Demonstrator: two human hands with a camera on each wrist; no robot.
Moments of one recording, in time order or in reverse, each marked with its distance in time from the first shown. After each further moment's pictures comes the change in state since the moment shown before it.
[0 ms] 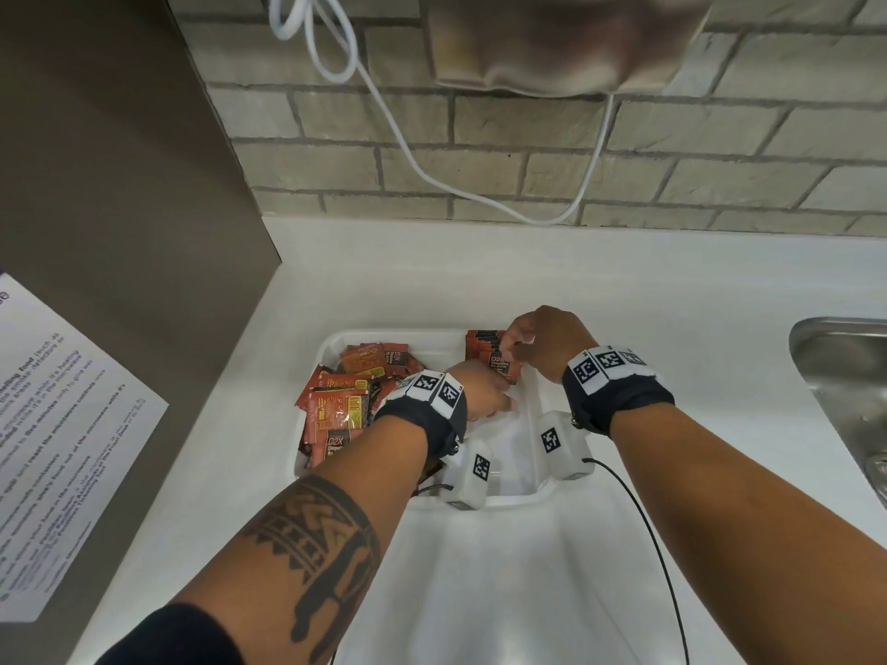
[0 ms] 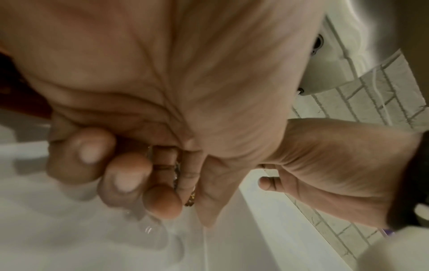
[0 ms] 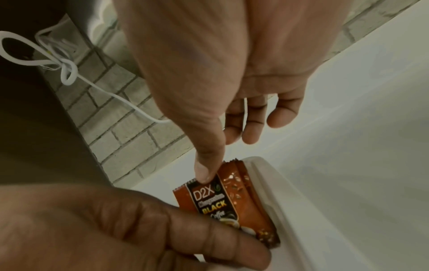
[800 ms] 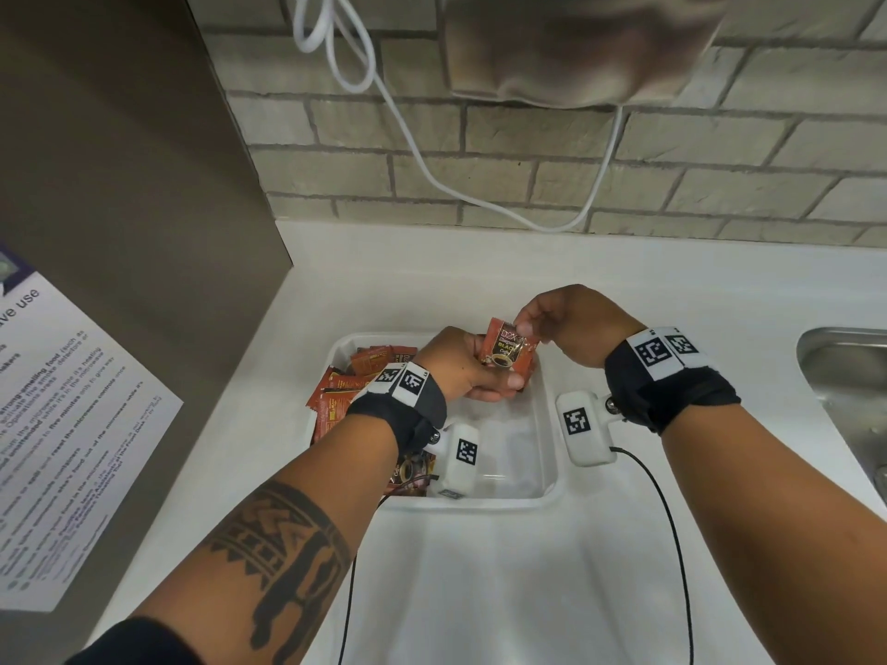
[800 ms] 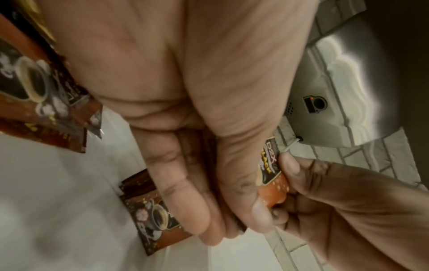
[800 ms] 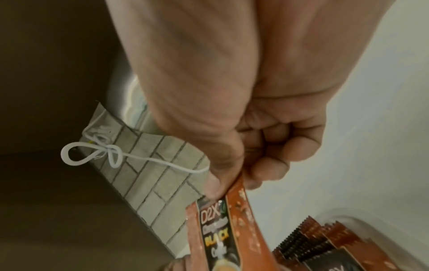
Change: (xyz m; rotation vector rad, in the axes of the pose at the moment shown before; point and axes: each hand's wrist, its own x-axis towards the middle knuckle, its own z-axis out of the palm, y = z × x) left_hand -0.026 -0.022 -0.022 -0.821 0.163 0.199; right_hand -0.019 -0.010 -0.040 0.237 0.006 -0.124
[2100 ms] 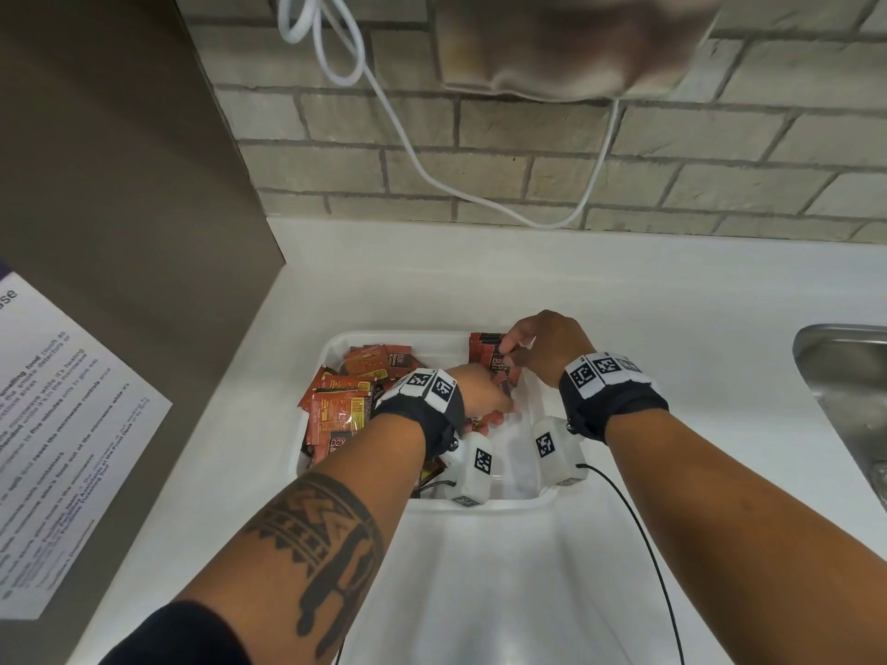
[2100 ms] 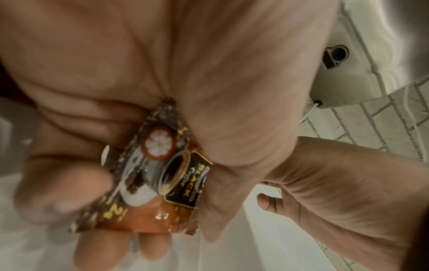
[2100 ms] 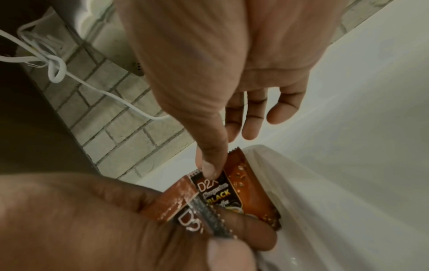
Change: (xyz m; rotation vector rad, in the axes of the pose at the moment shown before) left_hand 0.034 -0.021 0.029 0.484 -0.148 -0.418; right_hand 0.016 0.026 0.043 -0.094 0.095 0.152
